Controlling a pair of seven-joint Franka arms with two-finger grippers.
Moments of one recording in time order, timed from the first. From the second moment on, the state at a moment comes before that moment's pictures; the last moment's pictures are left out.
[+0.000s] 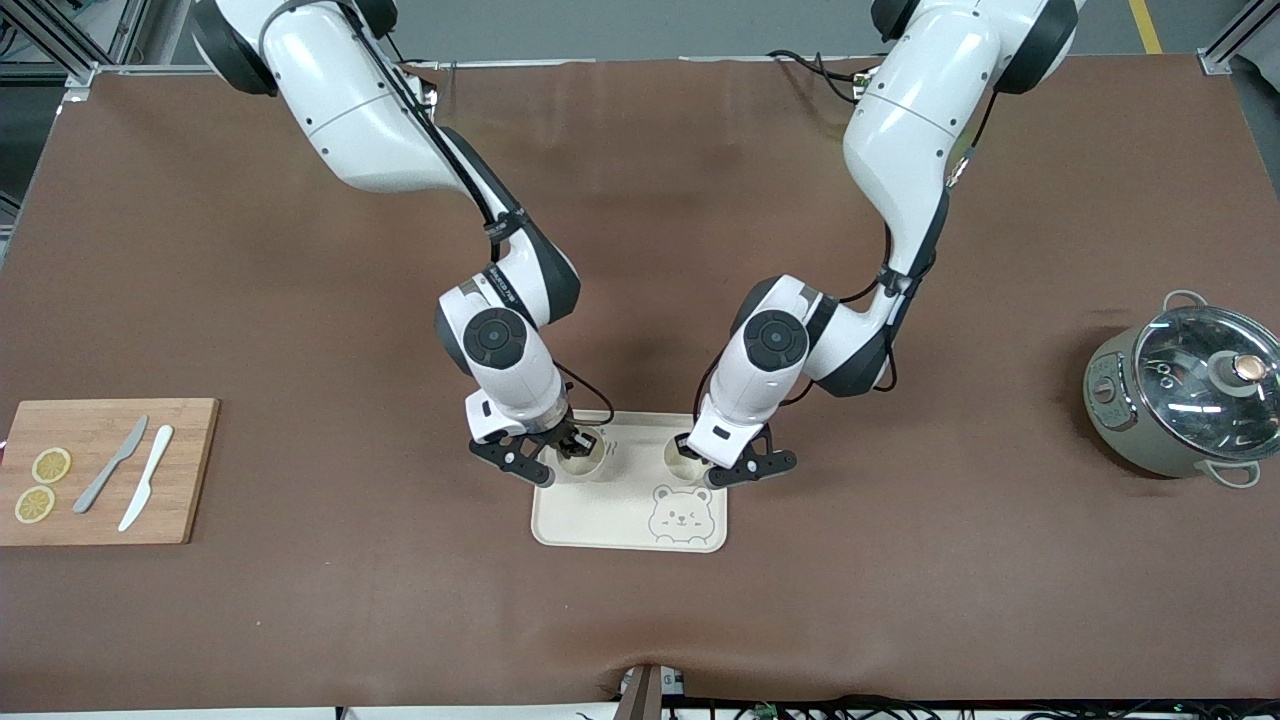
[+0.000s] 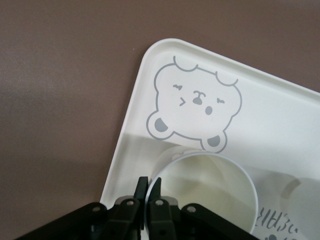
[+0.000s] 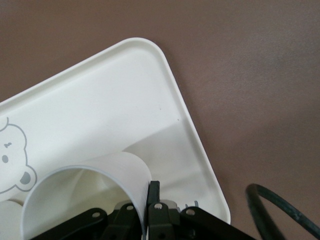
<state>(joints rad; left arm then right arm) -0.54 0.84 -0.06 -1.41 0.01 2.47 -0.83 0.52 0.81 0.04 -1.44 -0.06 2.44 1.03</state>
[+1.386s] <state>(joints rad) -0.36 0.74 -0.02 -1.31 -0.02 2.17 -0.62 0.55 0.84 0.00 -1.43 -0.07 2.46 1.04</state>
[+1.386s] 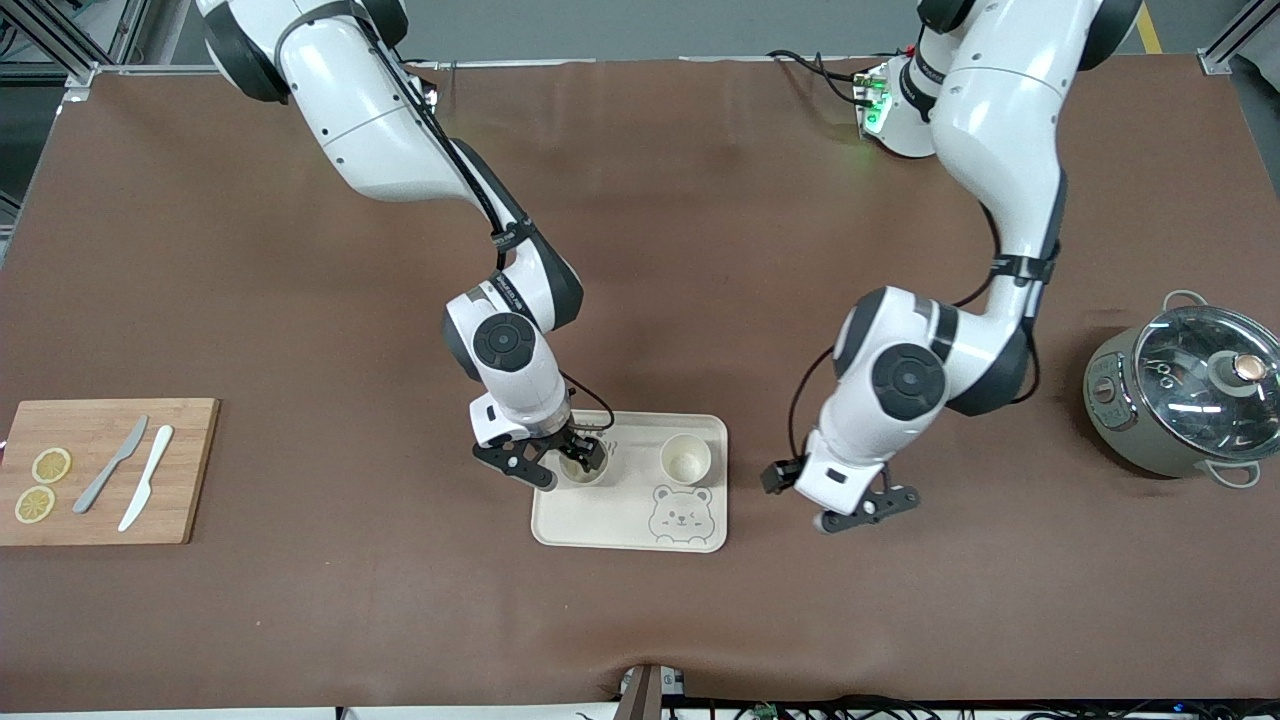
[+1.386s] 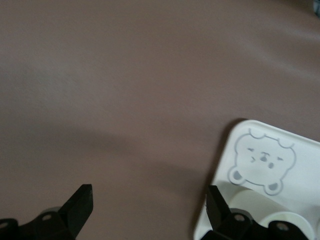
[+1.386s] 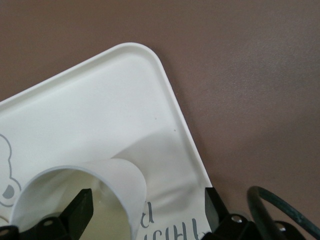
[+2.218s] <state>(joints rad) -0.15 0.54 -0.01 -1.32 -0.02 1.81 -0.24 0.55 0.76 0.00 -1.39 -0.08 2.28 1.01</state>
